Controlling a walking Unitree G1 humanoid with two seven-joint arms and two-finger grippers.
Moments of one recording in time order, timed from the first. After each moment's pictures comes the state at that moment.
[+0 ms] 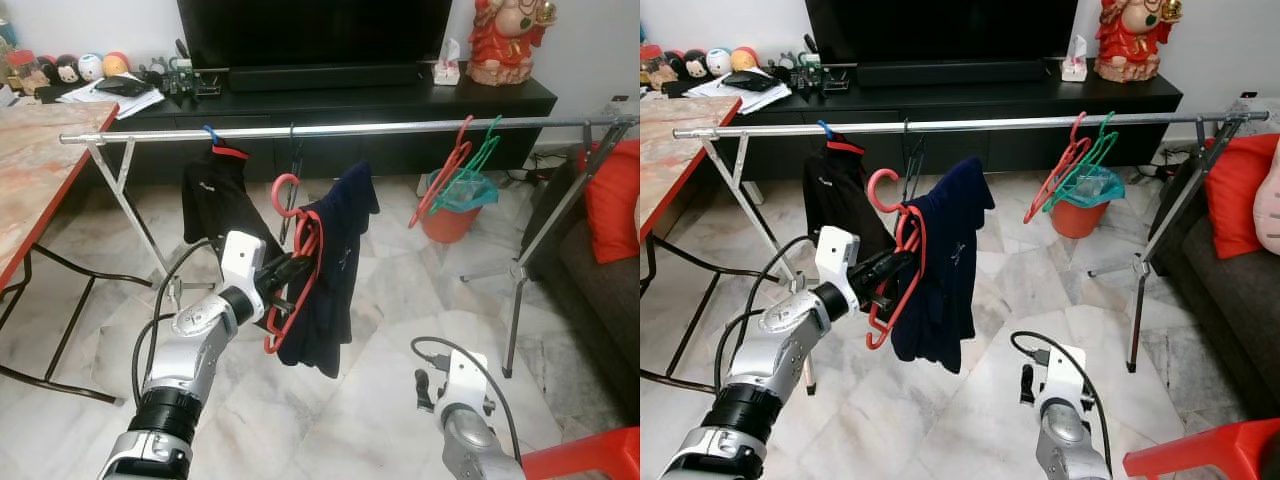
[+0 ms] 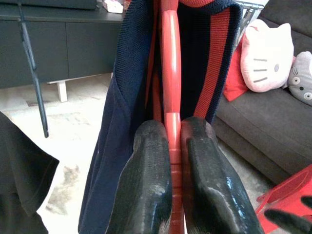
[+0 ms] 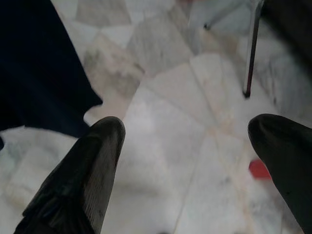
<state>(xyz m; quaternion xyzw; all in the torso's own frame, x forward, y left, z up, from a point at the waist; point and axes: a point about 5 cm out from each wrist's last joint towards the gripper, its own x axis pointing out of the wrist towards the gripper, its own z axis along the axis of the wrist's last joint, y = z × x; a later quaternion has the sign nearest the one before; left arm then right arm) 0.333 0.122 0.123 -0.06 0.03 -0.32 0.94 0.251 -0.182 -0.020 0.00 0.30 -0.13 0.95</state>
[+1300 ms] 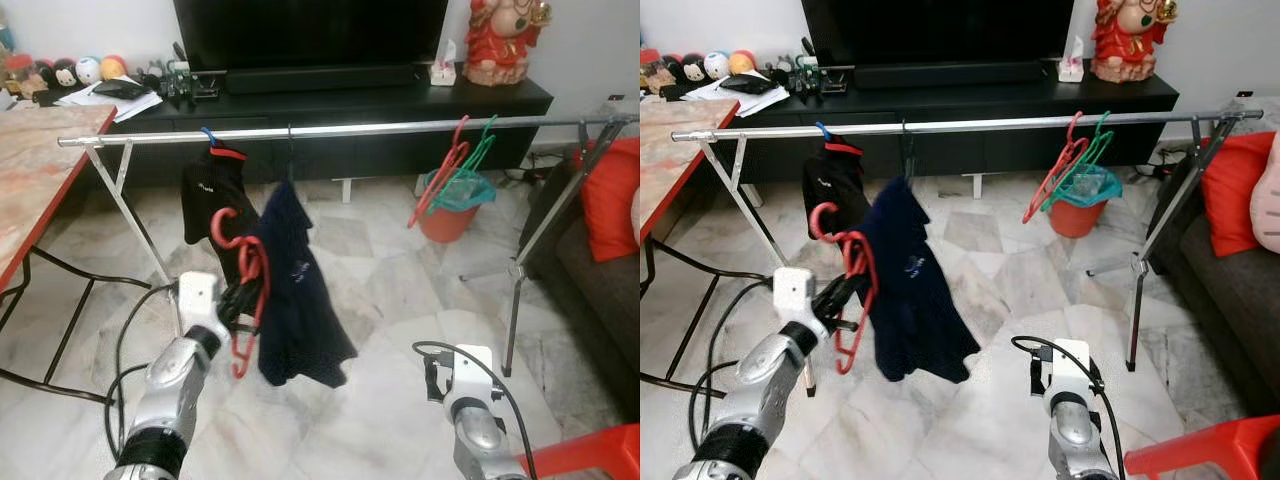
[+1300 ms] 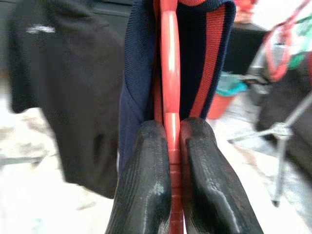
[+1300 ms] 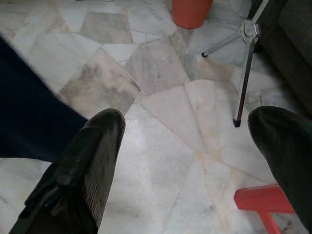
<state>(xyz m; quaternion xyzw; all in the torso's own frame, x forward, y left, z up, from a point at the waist) 0.307 0.185 0.063 -0.06 0.02 -0.12 0.99 0.249 -0.196 -0.031 -0.06 0.25 -0.11 0.96</state>
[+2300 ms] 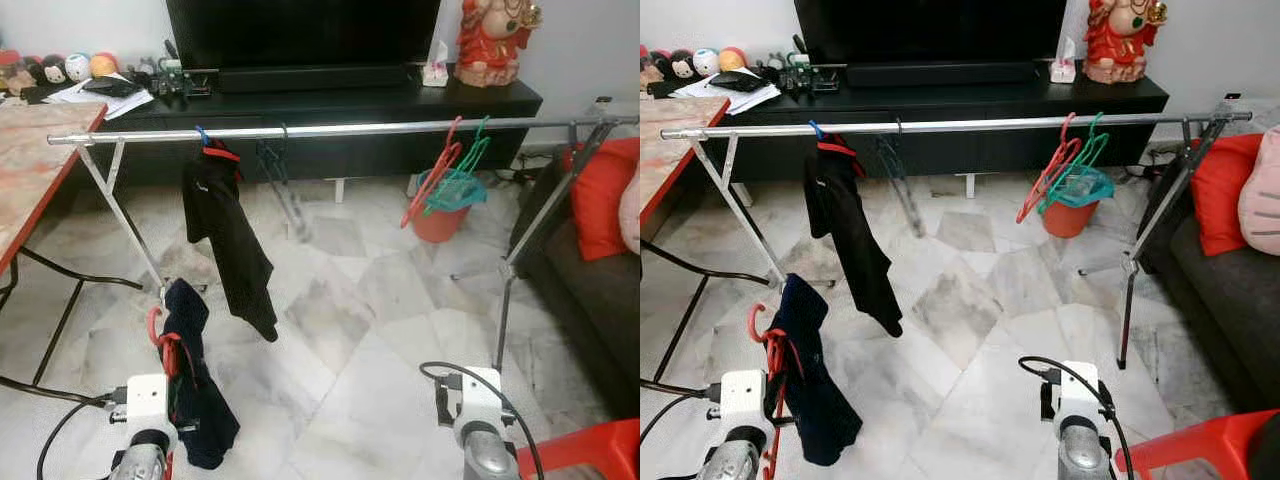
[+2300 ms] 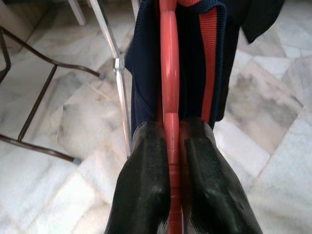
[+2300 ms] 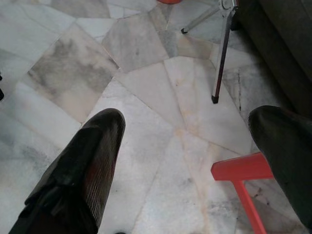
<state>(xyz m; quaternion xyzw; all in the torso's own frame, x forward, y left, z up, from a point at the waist) 0.216 0.234 -0.027 0.05 0.16 0.09 0.98 0.226 -0.207 -0.047 -0.07 0.29 -0.13 0.95</state>
